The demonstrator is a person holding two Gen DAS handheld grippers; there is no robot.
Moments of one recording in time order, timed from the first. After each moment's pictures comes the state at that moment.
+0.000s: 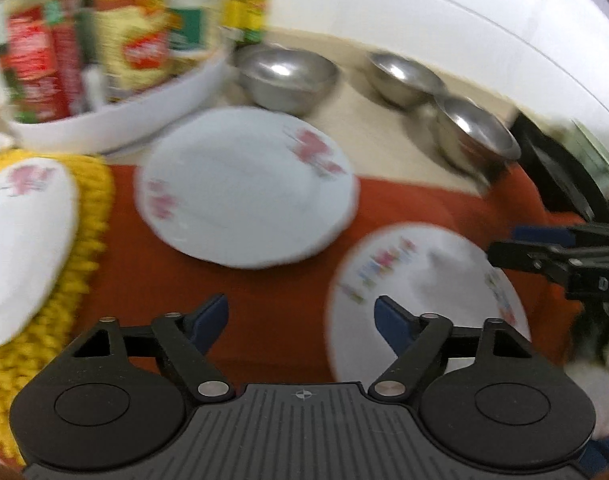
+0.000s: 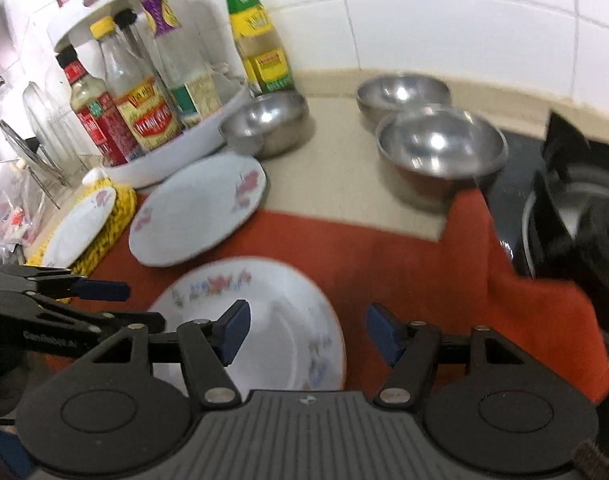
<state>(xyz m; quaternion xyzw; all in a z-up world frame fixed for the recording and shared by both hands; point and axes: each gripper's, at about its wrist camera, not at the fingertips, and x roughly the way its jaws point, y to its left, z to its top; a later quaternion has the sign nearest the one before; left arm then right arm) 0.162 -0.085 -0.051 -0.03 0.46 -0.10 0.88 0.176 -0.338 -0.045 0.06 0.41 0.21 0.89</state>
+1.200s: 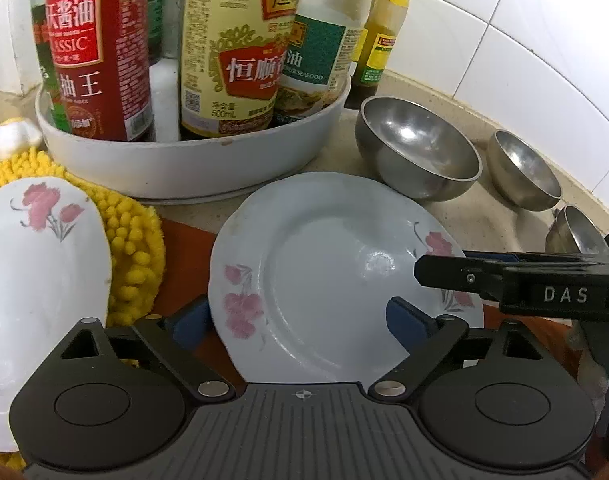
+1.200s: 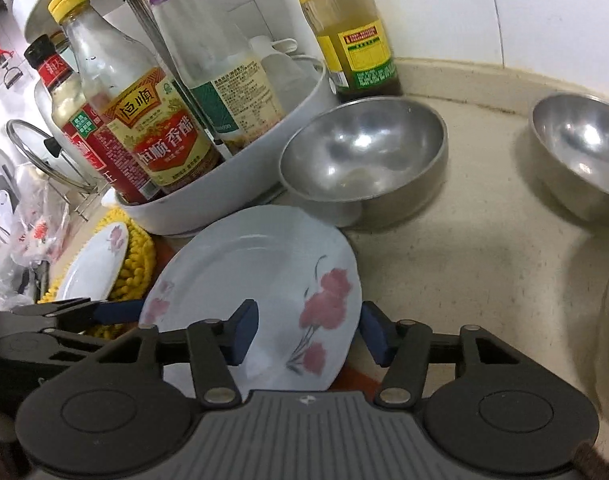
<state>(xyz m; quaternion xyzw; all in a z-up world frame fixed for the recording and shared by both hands) 0.260 -0.044 -0.083 -0.09 0.45 -0.01 0.89 0.329 -0.238 -0.080 0.07 0.44 0.32 0.83</state>
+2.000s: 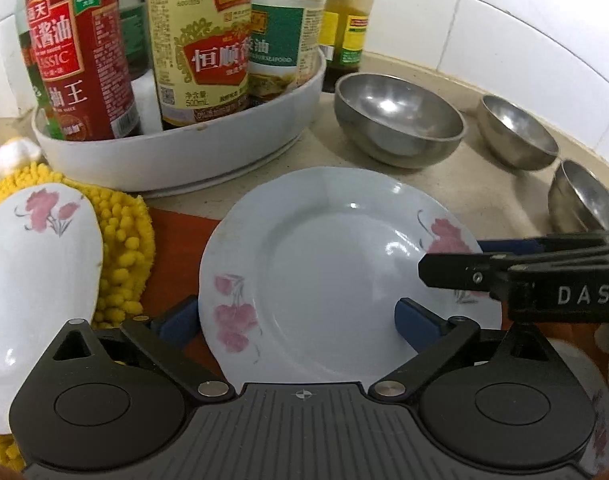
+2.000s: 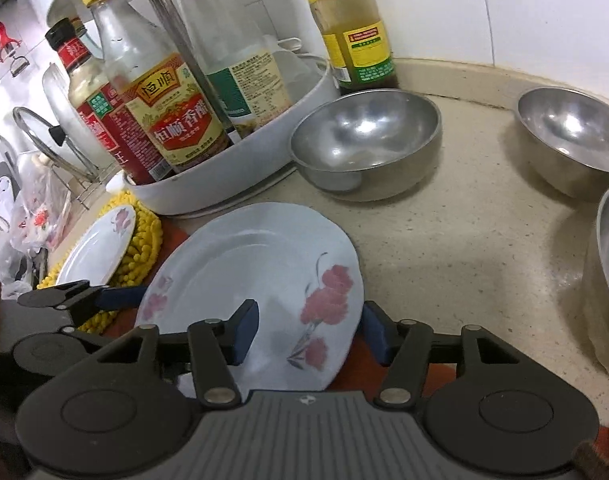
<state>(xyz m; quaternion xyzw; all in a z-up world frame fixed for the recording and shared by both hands) 0.247 -0.063 -0.086 -0.05 0.44 0.00 0.90 0.300 -0.240 -0.078 0.05 0.44 0.31 0.84</state>
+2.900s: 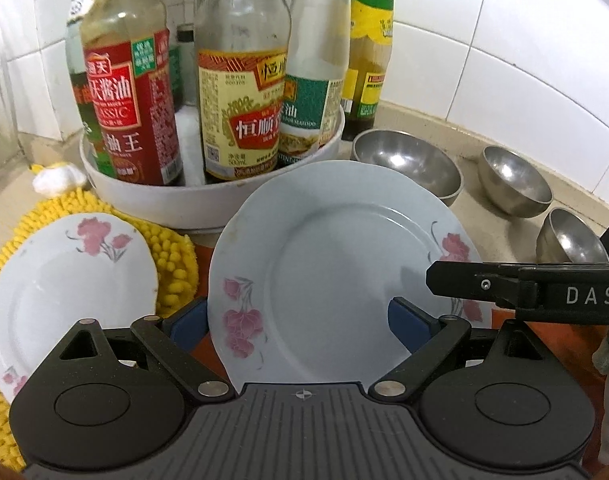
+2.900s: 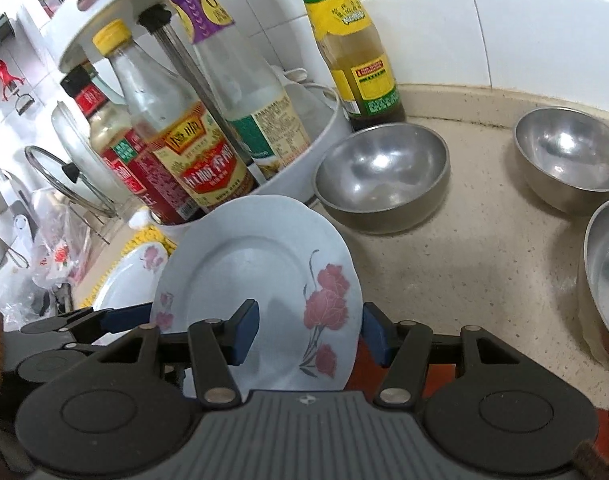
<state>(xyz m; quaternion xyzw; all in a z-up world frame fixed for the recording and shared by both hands) 0.221 -0.058 -0.042 -0.05 0.41 0.03 0.91 0.288 -0.244 -0.042 0.10 0.42 0.31 0.85</state>
